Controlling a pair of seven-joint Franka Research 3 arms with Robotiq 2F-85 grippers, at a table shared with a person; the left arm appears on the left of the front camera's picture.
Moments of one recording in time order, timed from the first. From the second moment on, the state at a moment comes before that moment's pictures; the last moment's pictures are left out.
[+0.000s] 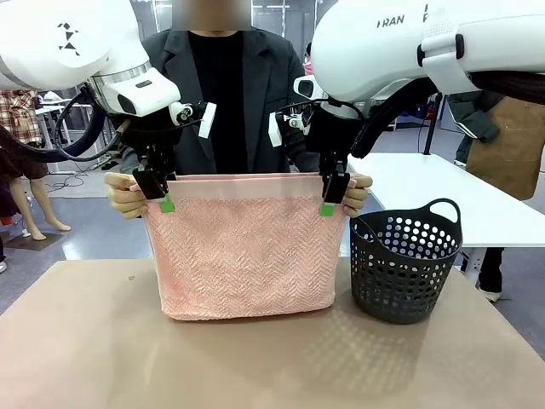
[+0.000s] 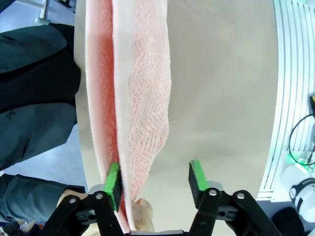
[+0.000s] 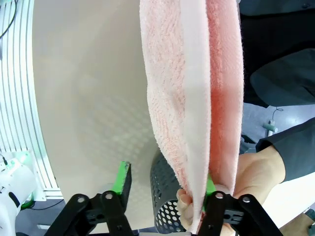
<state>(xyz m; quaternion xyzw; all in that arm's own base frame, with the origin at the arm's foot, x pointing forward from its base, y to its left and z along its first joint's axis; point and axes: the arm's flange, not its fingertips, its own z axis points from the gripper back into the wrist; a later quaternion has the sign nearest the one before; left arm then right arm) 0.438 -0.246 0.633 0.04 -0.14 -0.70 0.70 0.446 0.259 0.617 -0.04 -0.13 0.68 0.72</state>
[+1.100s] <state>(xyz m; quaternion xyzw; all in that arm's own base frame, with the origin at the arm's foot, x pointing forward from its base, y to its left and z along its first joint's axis) 0.471 -0.252 0.688 0.02 -0.13 -0.72 0.68 0.485 0.272 0.668 -0.04 -0.15 0.69 0.71</state>
